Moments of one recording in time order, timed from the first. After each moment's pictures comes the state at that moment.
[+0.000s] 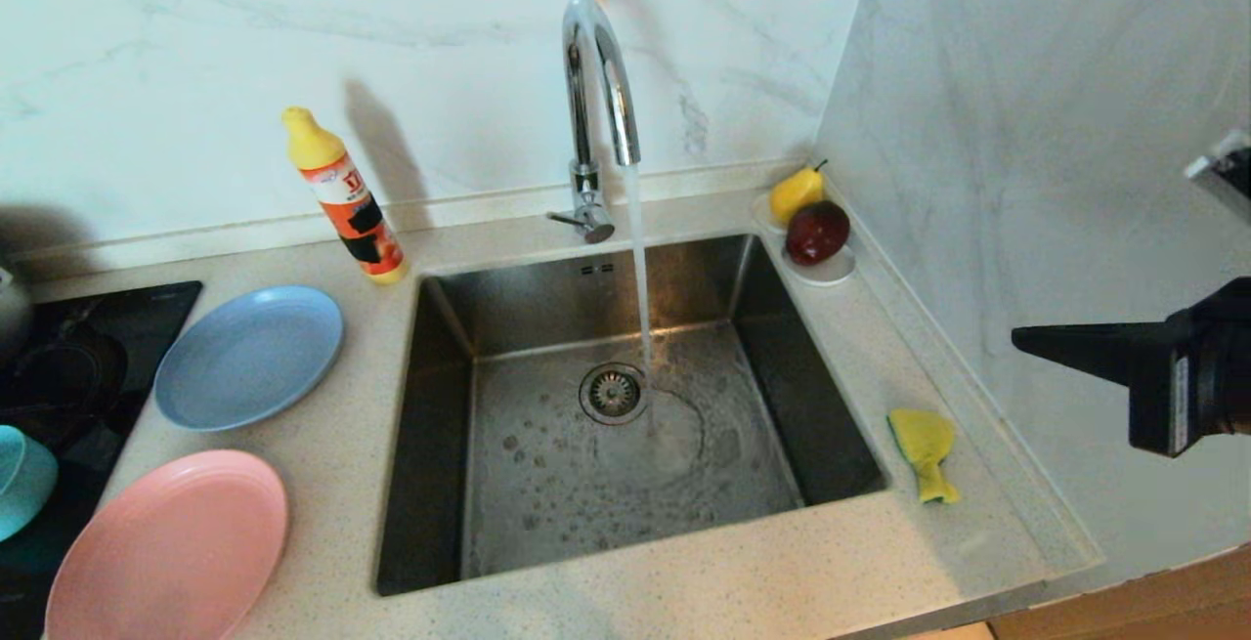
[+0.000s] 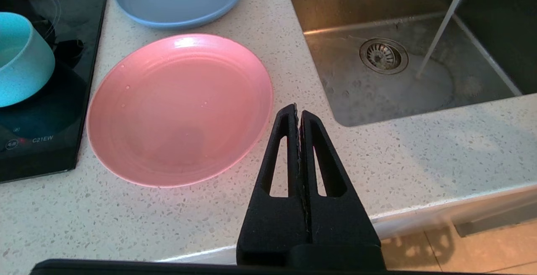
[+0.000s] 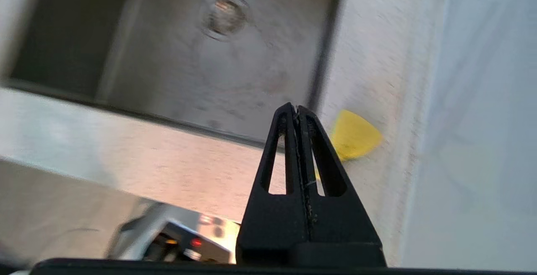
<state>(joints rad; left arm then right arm) 0.00 0.00 0.00 -0.02 -0.02 0.05 0.50 1.19 -1.01 0.14 -0.09 0.02</state>
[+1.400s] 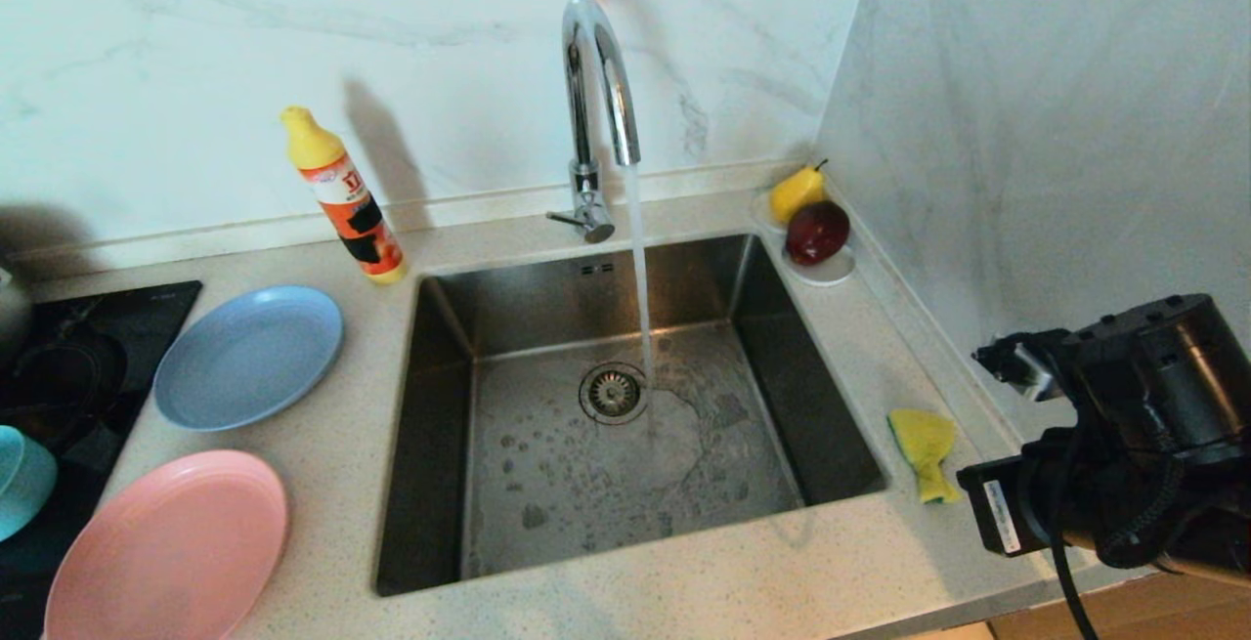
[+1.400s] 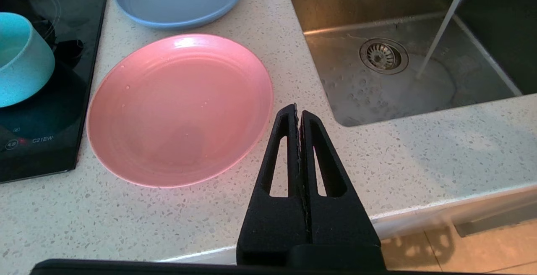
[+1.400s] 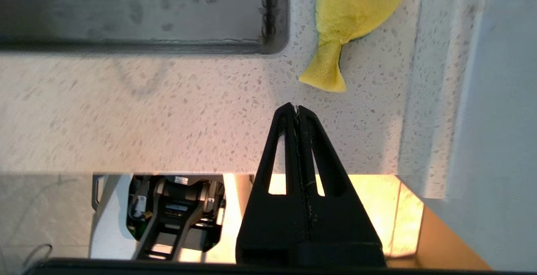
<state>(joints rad) 0.00 0.00 0.00 -0.02 -0.02 0.05 0.55 1.43 -0.83 0.13 -0.32 0.24</state>
